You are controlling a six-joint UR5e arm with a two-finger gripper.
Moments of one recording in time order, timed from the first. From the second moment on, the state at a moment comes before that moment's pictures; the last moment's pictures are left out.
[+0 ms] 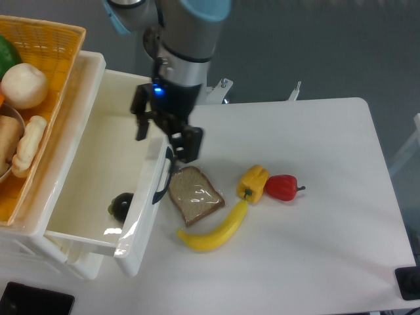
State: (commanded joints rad) arm 2.55 -1.66 -1.54 -1.26 1.14 1.16
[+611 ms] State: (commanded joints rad) arm 2.67 -1.83 -1.55 -1.21 1.33 1.25
